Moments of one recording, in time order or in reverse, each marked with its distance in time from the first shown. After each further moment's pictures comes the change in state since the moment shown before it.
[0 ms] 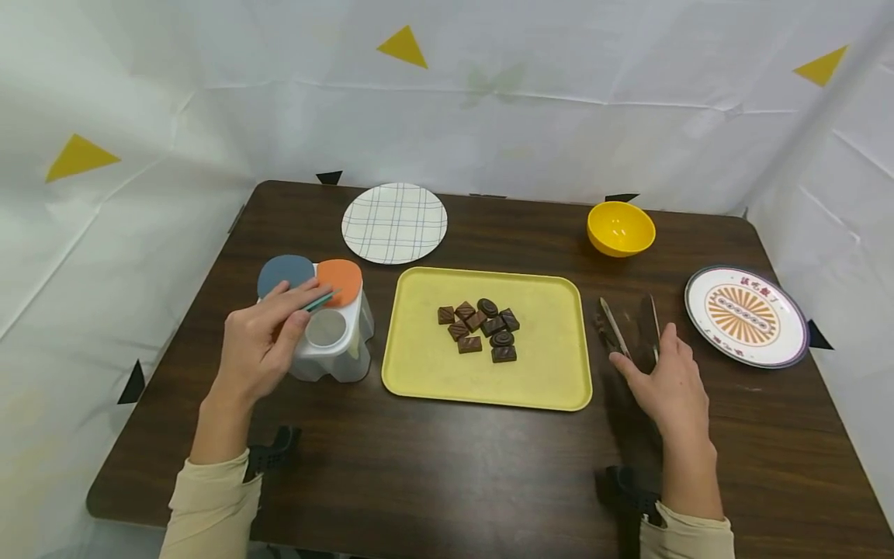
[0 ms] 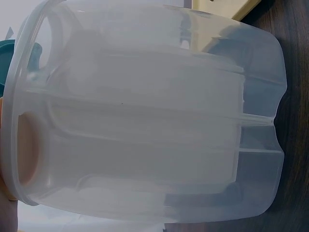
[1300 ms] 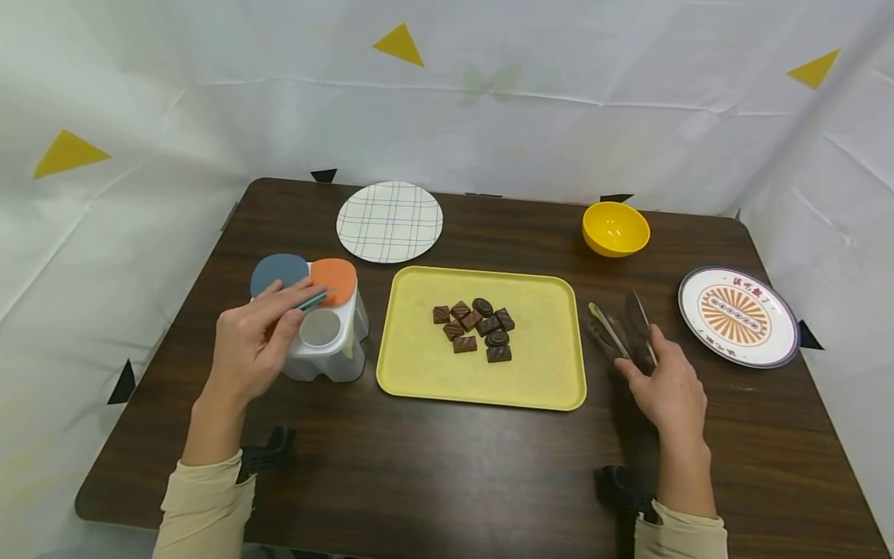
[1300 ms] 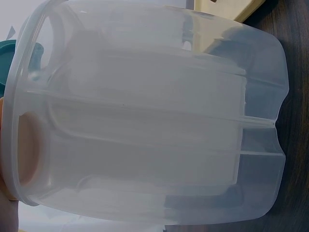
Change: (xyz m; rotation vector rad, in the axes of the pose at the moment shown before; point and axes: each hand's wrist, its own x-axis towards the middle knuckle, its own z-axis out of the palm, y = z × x) left_hand -0.001 0.001 0.001 -0.014 0.007 -0.024; right_hand 0.002 0.011 0.003 -0.008 0.085 -0.033
